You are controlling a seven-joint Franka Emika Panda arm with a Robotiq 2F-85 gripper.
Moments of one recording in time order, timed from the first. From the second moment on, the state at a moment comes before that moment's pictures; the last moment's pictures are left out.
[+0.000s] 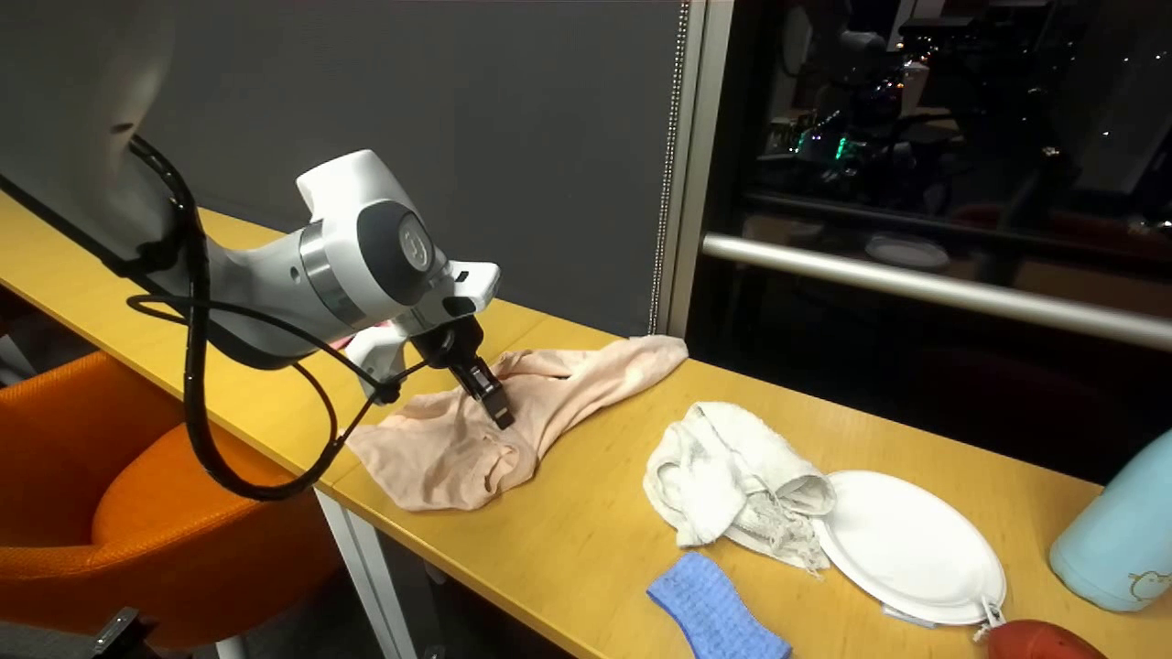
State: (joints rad) arm 0.31 0.78 -0.38 -1.86 -0.27 2.69 1.10
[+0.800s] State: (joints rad) arm 0.31 0.72 -0.40 -1.88 -0.27 2.69 1.10
